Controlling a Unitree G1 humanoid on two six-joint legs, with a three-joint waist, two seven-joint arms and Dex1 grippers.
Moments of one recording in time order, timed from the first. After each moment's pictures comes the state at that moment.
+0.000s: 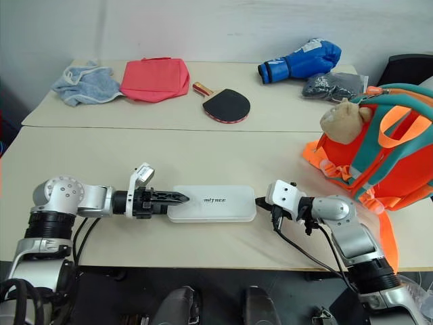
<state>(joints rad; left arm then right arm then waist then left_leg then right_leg) -0.67 0.54 0.12 0.41 -1.06 1.60 -0.51 -0.32 -0.65 0.18 0.00 0.09 0.08 0.99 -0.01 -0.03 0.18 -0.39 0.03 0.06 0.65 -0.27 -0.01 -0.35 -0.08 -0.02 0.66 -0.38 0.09</state>
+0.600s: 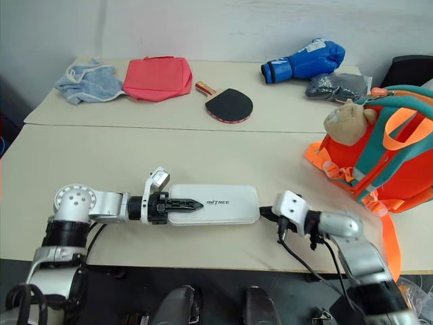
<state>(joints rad) -0.49 0.53 0.14 0.10 -1.21 1.40 -0.51 0.03 -0.62 -0.06 -0.26 0.26 0.14 0.92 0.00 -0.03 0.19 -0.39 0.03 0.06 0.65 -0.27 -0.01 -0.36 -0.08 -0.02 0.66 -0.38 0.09</state>
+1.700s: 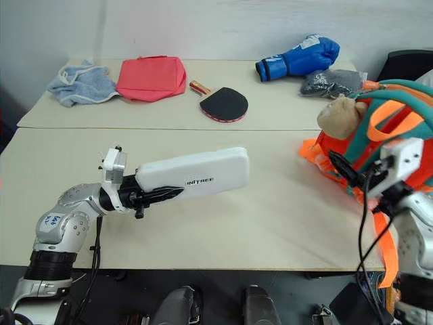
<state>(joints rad) -0.35 0.57 0.10 -0.04 -0.68 0.46 -1.10 -0.26 -0.66 -0.41 0.01 0.56 0.23 0.75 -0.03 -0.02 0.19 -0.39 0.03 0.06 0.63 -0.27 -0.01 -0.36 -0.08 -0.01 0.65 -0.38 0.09</state>
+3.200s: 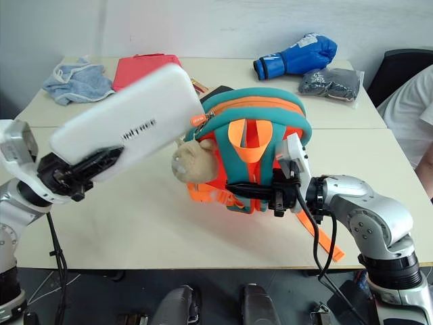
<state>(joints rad) -0.22 0.73 0.47 -0.33 -1.03 0.69 -0.86 -0.43 -0.68 -0.05 -0.42 0.92 0.78 0.93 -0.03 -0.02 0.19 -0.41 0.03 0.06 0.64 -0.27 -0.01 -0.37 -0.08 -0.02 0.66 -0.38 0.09</state>
